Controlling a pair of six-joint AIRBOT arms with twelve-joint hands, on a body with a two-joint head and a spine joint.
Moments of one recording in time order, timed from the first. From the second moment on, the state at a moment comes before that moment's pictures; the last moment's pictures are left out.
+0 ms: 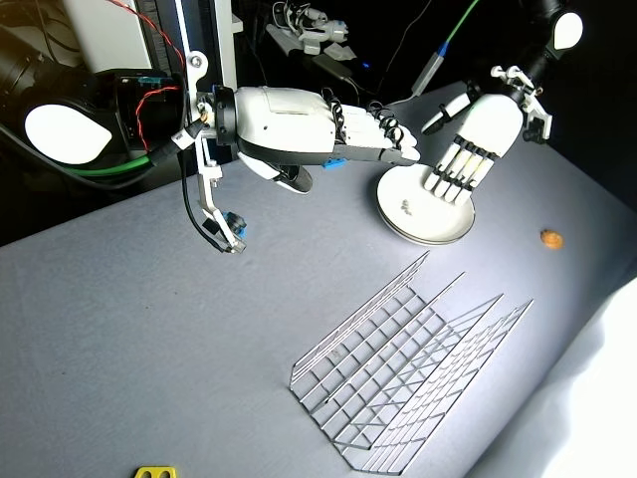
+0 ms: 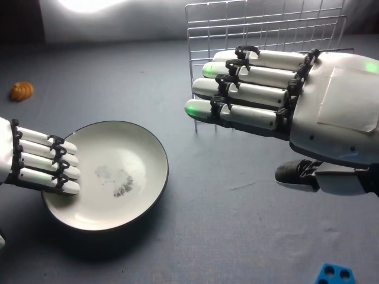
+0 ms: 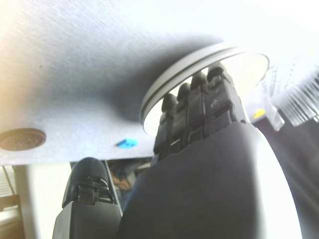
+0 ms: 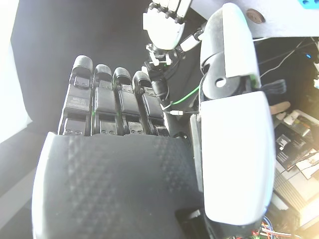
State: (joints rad) left arm 0.72 -0.97 1.65 1.48 -1.11 -0.03; right arm -0.53 -0.85 0.77 -0.31 0.74 -1.06
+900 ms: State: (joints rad) left arm 0.75 -0.99 1.63 1.46 -1.11 -0.08; right arm -0.53 -0.85 0.77 -0.31 0.74 -1.06
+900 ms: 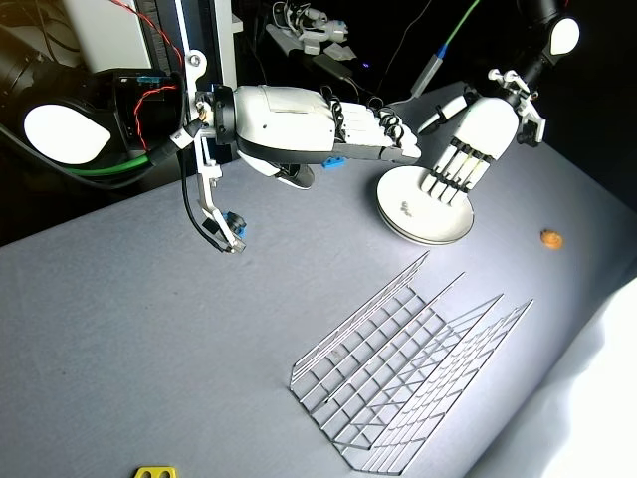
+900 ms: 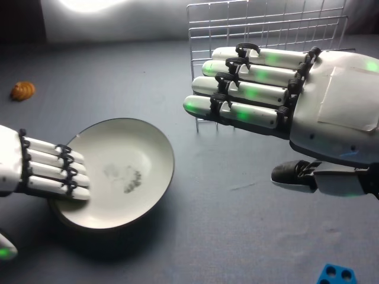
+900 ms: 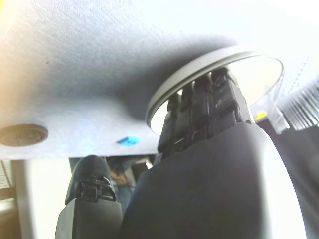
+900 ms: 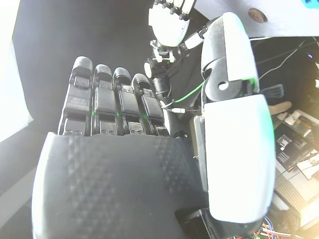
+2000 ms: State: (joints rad) left arm 0.69 -1.03 1.54 1.46 -1.07 -0.09; right arm -0.55 -1.11 0.97 -0.24 0.67 -1.21
